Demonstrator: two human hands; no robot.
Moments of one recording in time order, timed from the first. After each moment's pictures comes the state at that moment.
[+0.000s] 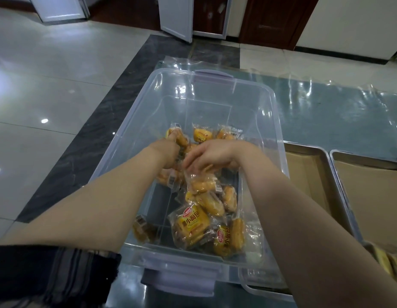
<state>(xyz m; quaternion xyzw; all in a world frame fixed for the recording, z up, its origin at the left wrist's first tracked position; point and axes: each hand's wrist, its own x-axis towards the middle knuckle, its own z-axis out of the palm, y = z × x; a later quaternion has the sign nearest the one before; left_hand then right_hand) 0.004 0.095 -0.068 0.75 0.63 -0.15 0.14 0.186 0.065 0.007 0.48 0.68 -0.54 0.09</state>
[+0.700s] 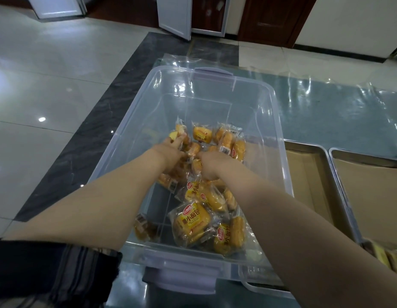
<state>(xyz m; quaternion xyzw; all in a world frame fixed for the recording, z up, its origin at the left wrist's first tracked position) 0.013 0.082 -0.076 0.81 0.53 -0.24 0.02 0.171 0.056 -0.038 0.57 0.77 -0.20 0.20</state>
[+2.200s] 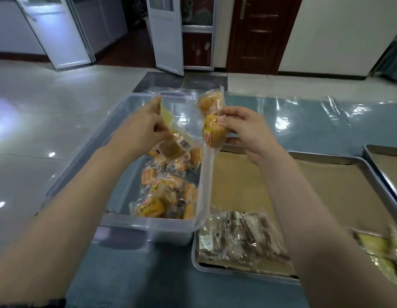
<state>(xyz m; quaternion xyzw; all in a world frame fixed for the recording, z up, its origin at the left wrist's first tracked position) 0.106 -0.022 0.094 0.79 0.58 0.21 0.04 0.357 -0.041 0.103 0.50 0.52 -0.51 -0.48</state>
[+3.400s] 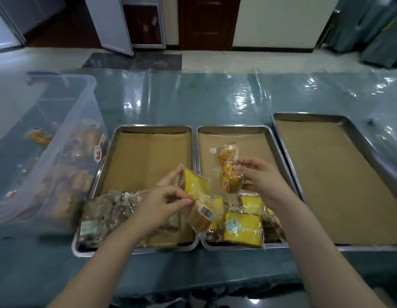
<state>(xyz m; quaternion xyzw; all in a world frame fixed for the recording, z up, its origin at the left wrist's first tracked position) 0.444 -0.165 -0.039 0.71 0.48 0.26 0.45 0.711 -0.164 -0.003 0.62 0.36 -0.54 -0.45</state>
